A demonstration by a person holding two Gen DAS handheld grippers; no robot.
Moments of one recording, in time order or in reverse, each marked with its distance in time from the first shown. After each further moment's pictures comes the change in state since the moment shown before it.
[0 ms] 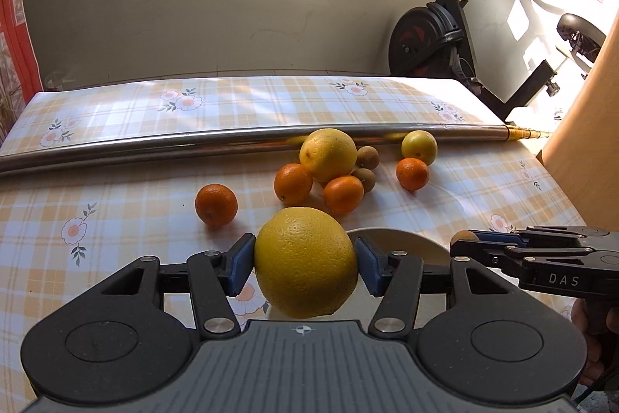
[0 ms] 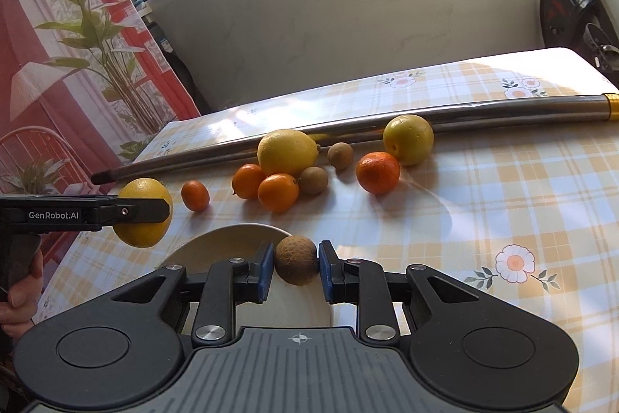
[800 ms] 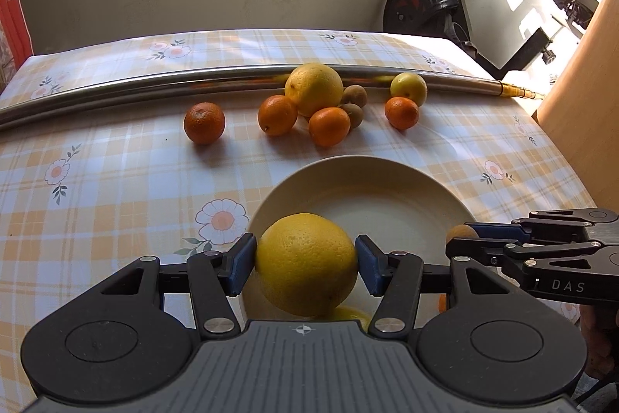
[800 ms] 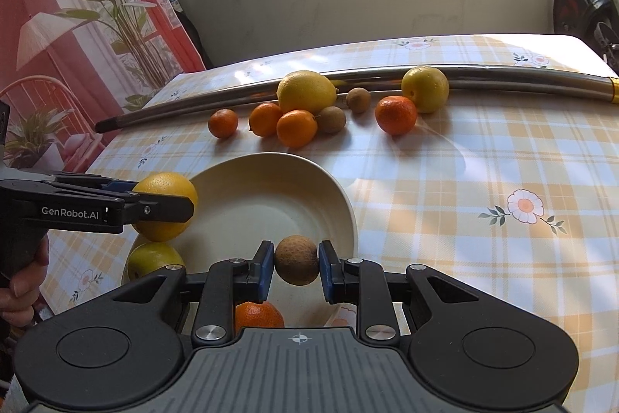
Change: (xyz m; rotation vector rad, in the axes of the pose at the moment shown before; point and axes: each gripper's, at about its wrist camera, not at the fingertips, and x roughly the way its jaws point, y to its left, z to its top) left arm 0.015 -0.010 -0.043 0.005 0.089 -0.013; right arm -0.013 0.020 -0.035 -0.066 0.095 -0.021
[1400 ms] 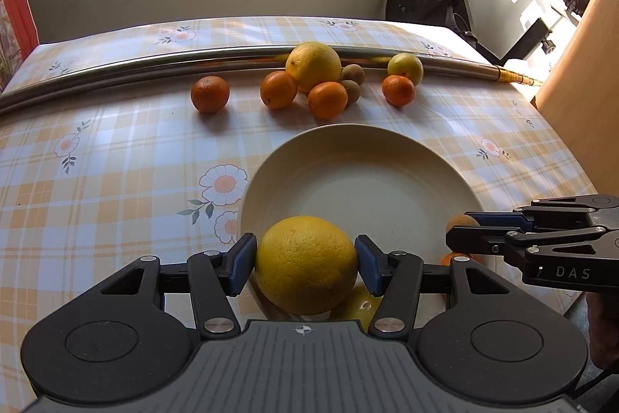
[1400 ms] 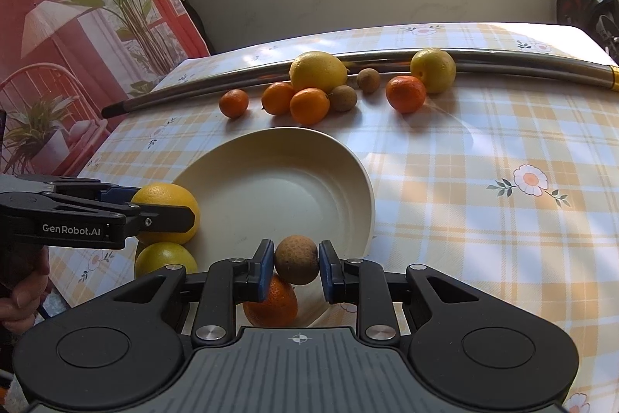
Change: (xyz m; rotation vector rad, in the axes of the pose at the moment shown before) left arm -0.013 -0.002 -0.022 0.003 0.019 0.015; right arm -0.008 0.013 -0.011 -0.008 0.036 0.007
